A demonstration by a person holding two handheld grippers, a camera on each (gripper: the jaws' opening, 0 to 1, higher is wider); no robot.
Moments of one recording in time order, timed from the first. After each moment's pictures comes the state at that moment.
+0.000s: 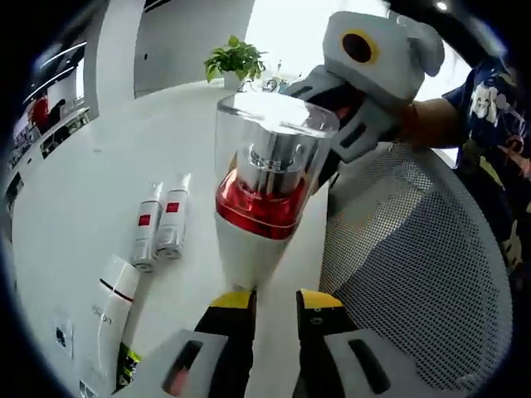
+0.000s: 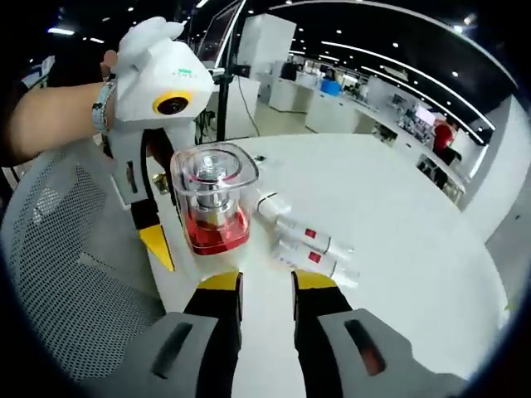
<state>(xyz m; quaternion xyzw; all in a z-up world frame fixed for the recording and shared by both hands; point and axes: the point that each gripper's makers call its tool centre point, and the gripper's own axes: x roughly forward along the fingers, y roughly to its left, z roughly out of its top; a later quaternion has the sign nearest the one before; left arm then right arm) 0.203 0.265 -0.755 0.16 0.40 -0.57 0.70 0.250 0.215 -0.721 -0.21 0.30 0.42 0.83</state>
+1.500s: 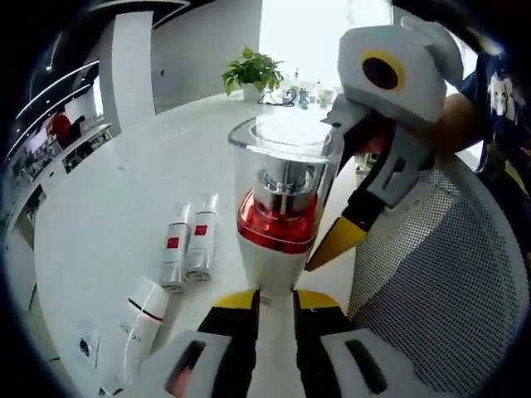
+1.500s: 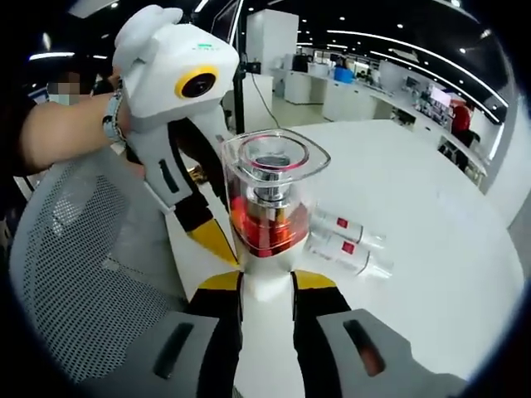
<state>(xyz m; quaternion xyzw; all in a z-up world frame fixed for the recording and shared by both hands) 0.233 0.257 -0.747 0.18 0.35 -0.52 0.76 0.239 0.233 -0.731 -0.20 0.31 0.45 0.82</state>
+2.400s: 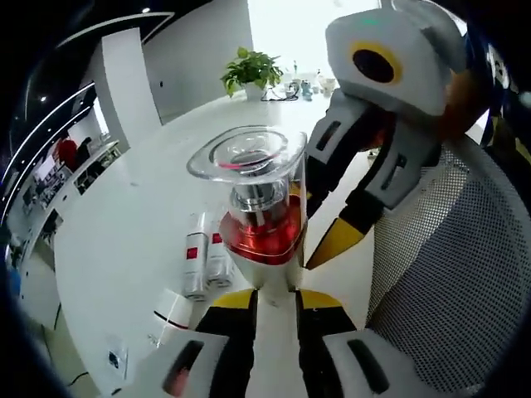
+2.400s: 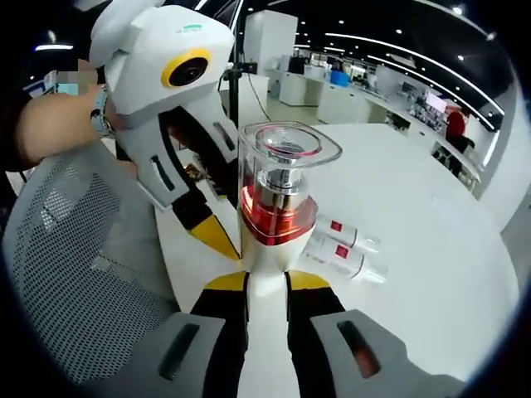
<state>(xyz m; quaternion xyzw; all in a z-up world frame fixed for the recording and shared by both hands) 0.246 0.260 -0.743 0.24 0.32 -0.49 0.77 0.246 0.233 -0.731 -0.22 0.29 0.43 0.82</state>
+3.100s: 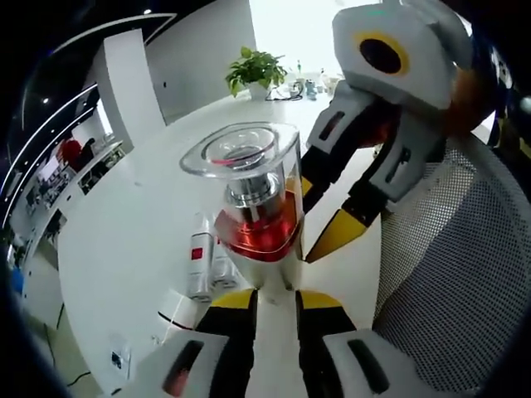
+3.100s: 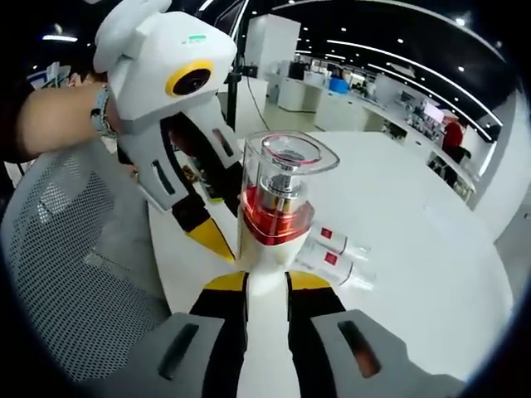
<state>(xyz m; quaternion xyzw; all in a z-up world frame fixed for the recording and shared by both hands) 0.250 0.263 -0.745 0.25 0.33 -0.49 0.77 0.254 0.228 -0.727 -0.23 0.27 0.43 0.83</state>
